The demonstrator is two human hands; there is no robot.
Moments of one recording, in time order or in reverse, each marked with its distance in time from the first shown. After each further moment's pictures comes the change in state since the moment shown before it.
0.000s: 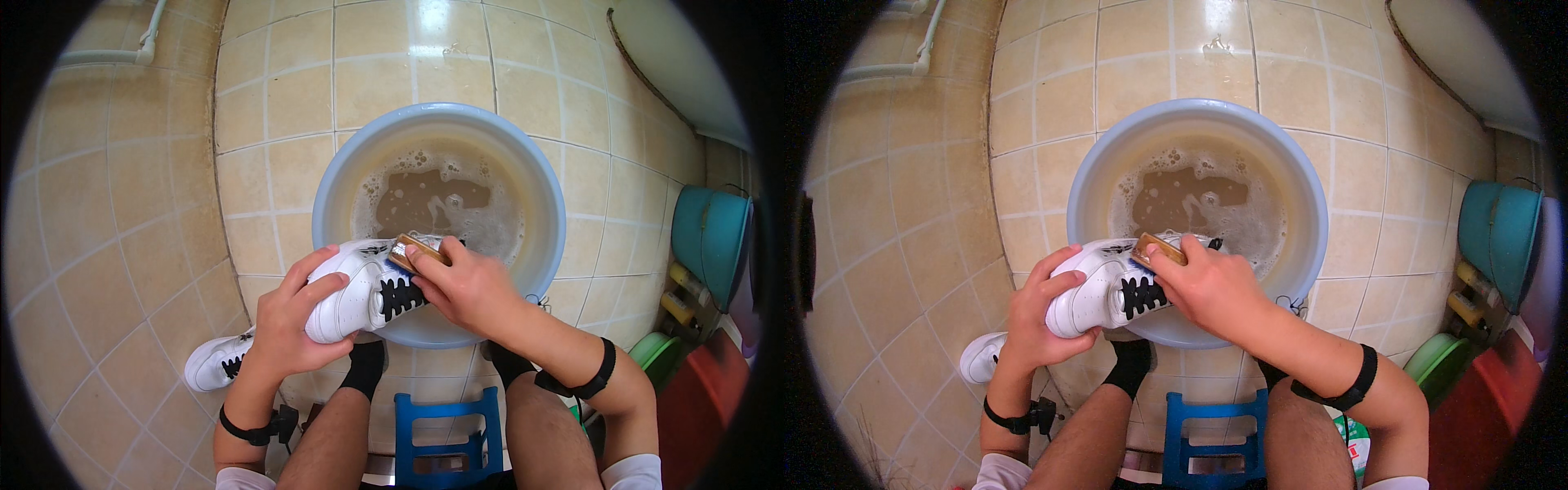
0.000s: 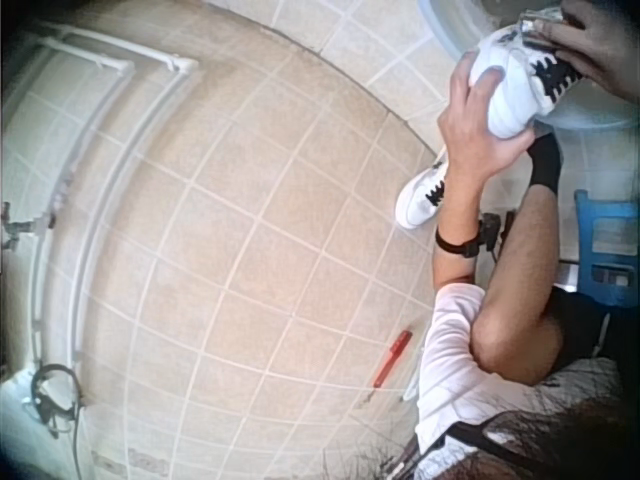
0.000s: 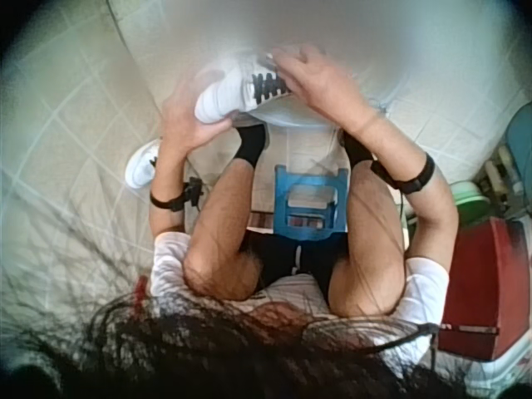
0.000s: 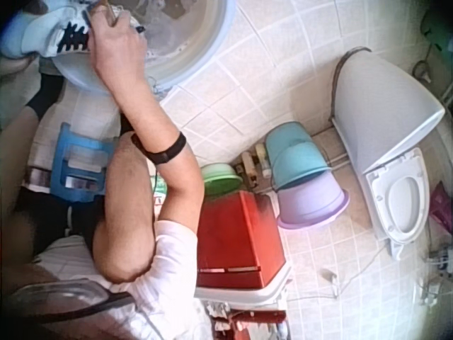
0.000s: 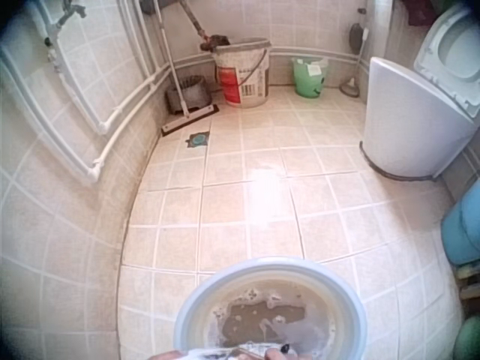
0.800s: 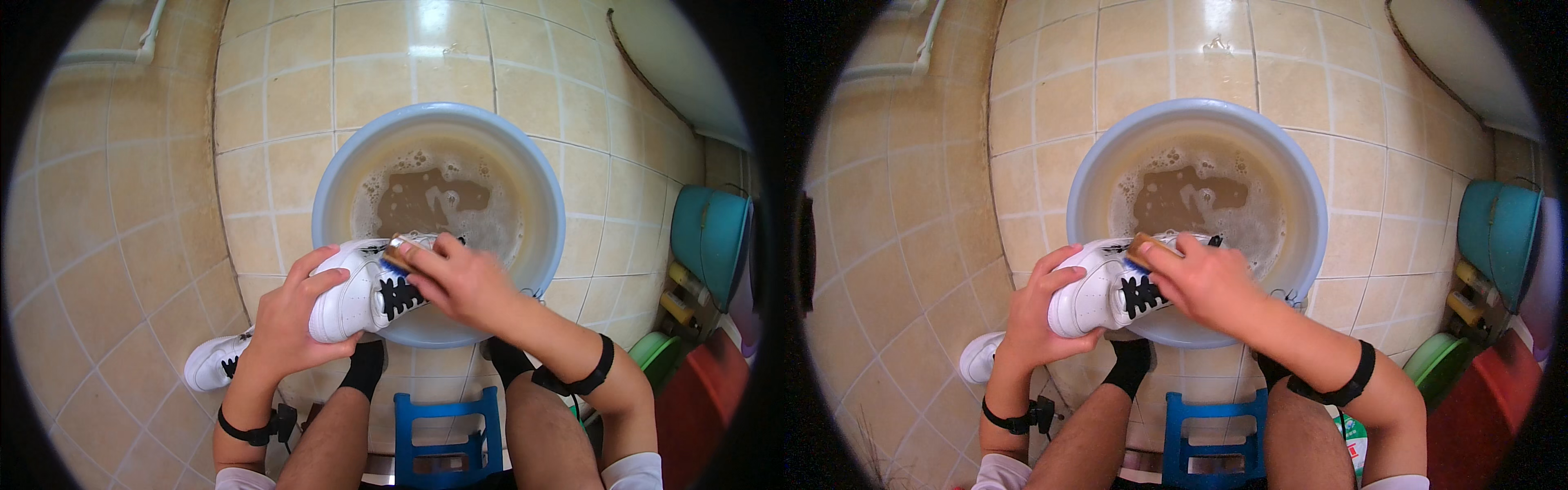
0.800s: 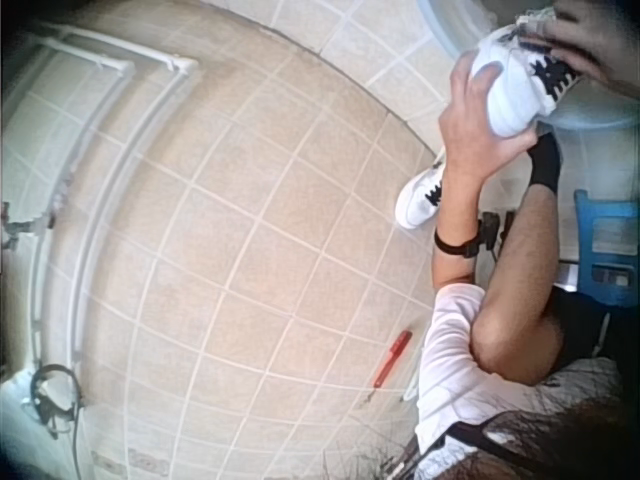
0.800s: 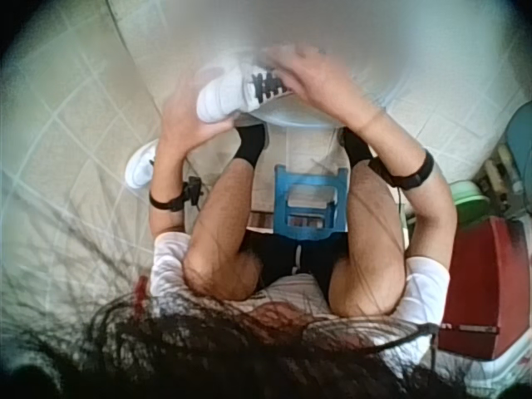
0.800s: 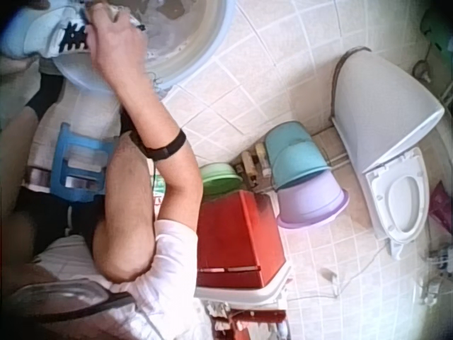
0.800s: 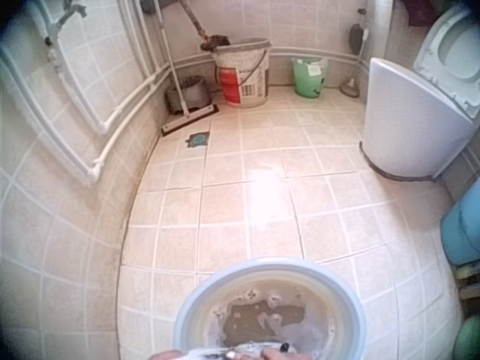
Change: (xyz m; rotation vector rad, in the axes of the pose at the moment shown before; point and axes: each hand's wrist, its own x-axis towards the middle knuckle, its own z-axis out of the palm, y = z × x) left_hand -0.001 0.001 0.000 0.015 -0.042 -0.043; right_hand 0.004 0.005 0.008 0.097 -0.009 0.019
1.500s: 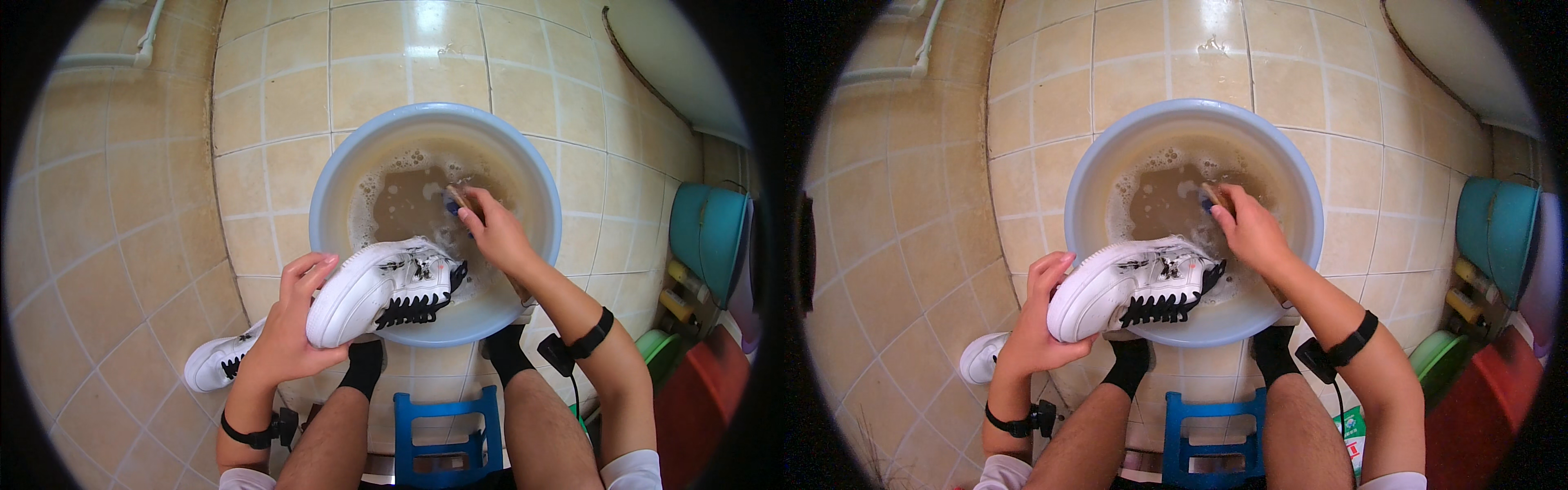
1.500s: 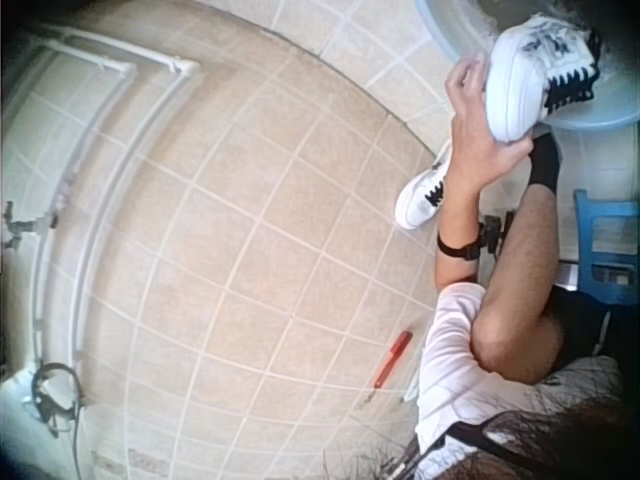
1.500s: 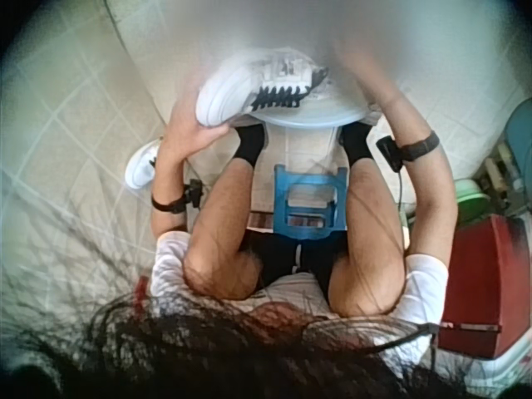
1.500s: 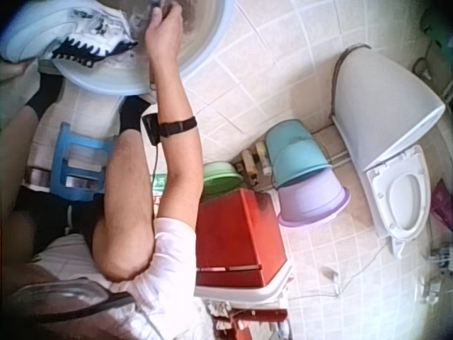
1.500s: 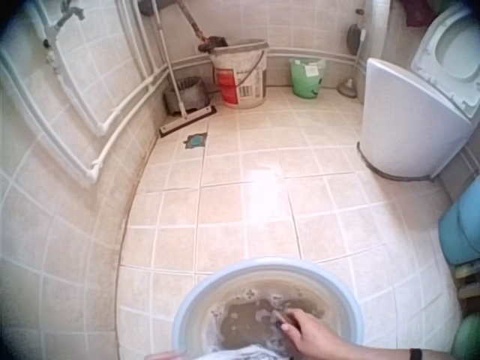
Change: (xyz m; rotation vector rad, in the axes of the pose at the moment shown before) left_hand -0.010 0.001 0.002 -0.262 -0.084 -0.122; right_hand 0.002 0.059 0.003 0.182 -0.016 0.647
